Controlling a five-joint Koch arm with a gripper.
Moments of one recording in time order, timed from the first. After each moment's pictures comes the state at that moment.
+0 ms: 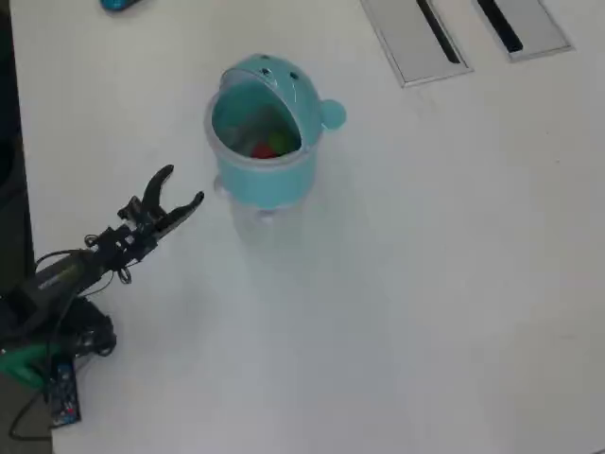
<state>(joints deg) -27.6 125.7 134.7 -11.2 -72.7</state>
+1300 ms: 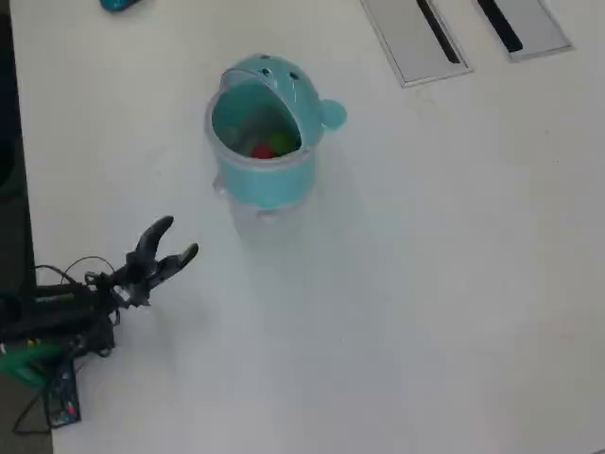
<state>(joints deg) -13.5 131.2 170.0 -51.4 -40.2</state>
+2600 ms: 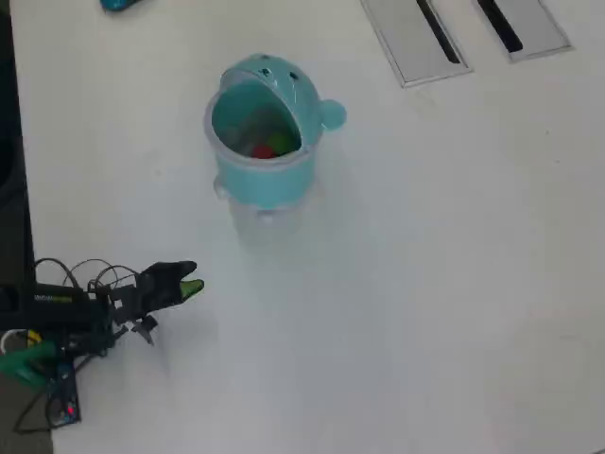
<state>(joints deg) 0.0 131.2 177.6 -40.7 -6.2</state>
